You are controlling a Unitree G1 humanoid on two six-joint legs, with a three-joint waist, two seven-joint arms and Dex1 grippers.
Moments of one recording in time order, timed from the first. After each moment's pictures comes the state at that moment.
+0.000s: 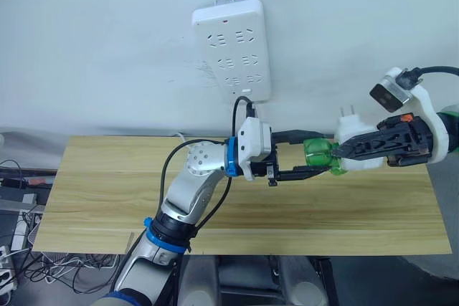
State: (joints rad) left arm -0.54 0.17 -0.31 -0.16 -0.39 0.10 -1.03; right arm -0.91 -1.26 0.22 0.13 1.93 1.57 0.55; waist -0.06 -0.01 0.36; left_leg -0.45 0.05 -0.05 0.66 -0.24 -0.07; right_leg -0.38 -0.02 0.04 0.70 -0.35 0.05
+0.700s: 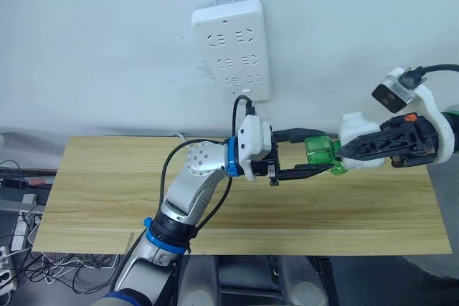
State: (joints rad) left arm -0.54 0.16 -0.29 -0.17 -0.44 0.15 -0.98; right arm -0.93 -1.29 0.26 0.14 1.93 1.59 0.61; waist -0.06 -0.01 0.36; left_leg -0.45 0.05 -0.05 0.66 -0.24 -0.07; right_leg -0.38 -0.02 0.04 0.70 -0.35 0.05
